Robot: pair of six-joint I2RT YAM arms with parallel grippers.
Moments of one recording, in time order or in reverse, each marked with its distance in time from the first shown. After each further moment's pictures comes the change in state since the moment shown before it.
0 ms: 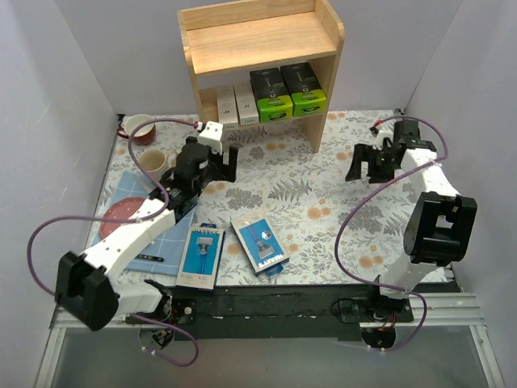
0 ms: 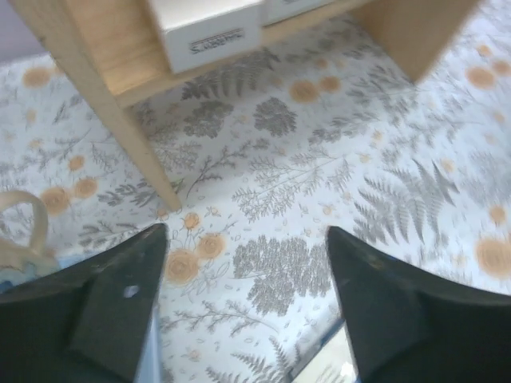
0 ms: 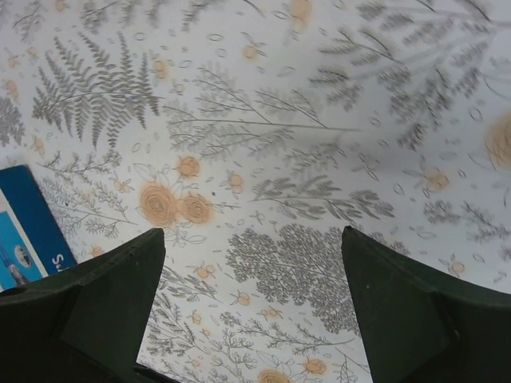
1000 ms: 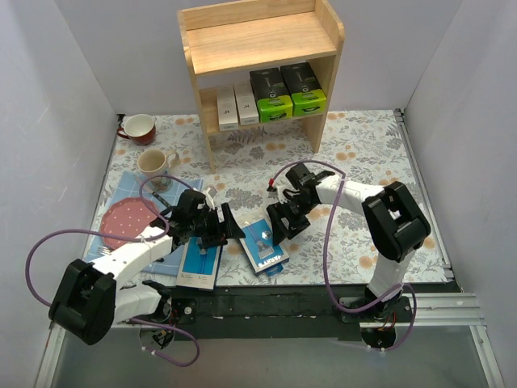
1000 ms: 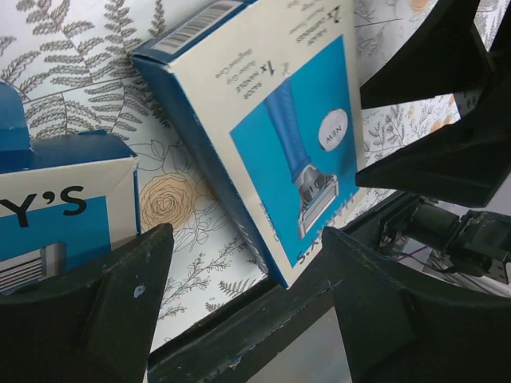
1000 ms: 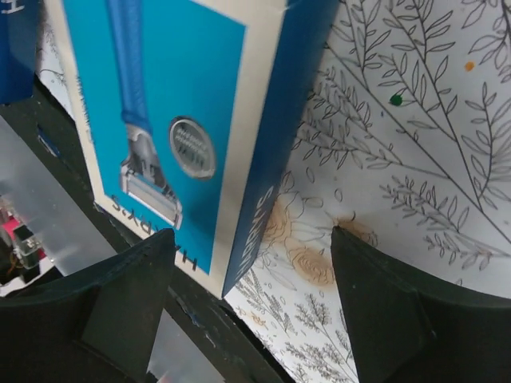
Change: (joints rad) left arm 0.053 -0.166 -0.464 -0.200 0.647 -0.664; right arm 0.774 0.106 -0.193 0.087 -0.177 0.097
